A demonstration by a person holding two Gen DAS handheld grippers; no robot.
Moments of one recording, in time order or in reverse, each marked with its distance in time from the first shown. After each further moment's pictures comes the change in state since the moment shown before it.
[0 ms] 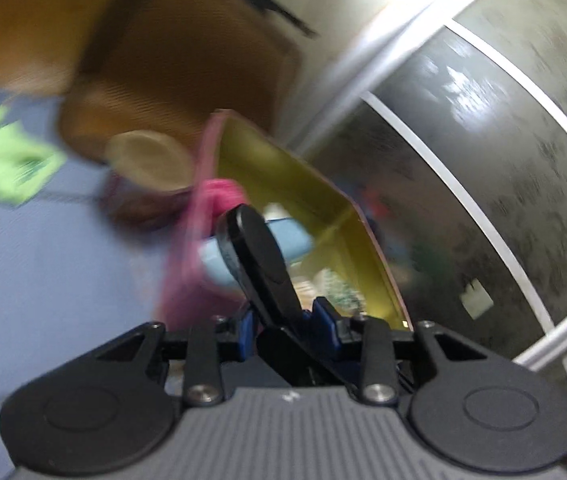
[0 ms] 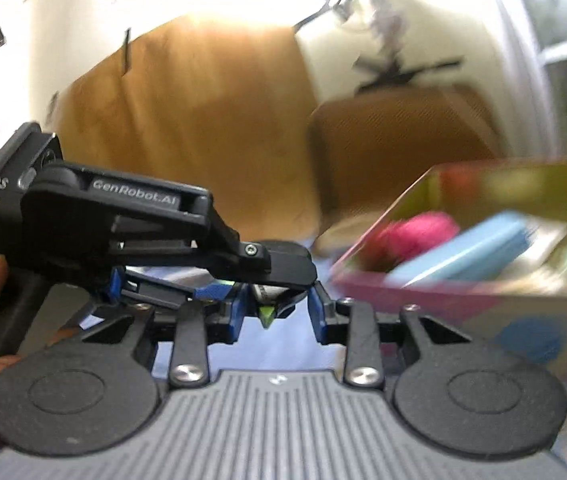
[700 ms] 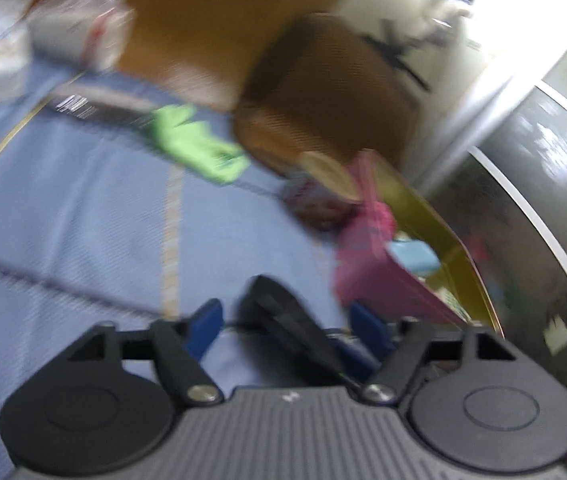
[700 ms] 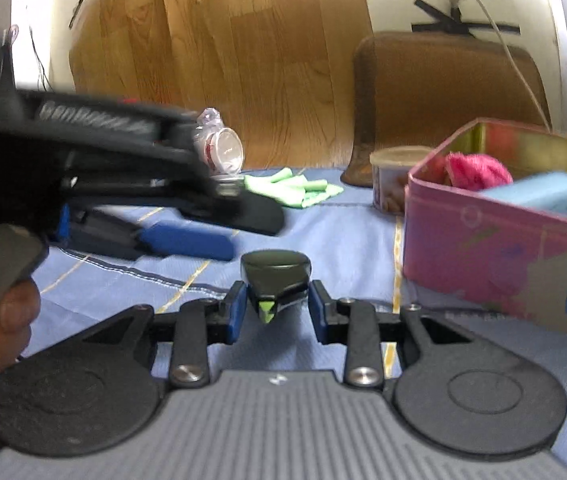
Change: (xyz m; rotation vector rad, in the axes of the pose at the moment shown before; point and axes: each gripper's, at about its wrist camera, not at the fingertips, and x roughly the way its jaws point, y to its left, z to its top) left arm -0.093 0.073 -0.066 -0.212 -0.167 0.300; right arm 0.042 0.040 -0.046 -0.078 0.267 0.112
